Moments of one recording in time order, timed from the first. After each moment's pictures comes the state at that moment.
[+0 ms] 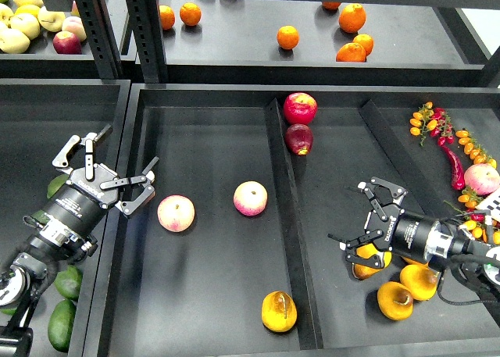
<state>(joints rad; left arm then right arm) 0.04 0.00 -1.51 -1.29 -0.07 -0.49 0.49 0.48 -0.51 0.56 1.09 0.09 0.41 -0.49</state>
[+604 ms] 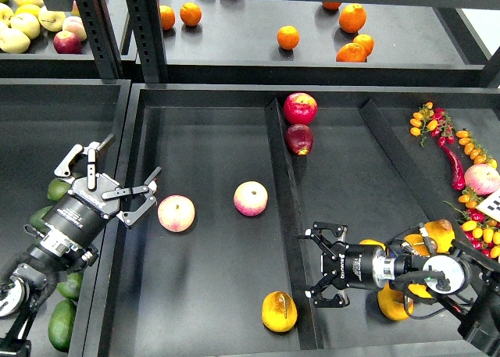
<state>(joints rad) 0.04 0.00 -1.53 -1.29 -0.07 -0.49 0.49 0.48 -0.38 0.46 0.94 0.07 0.41 -0.49</state>
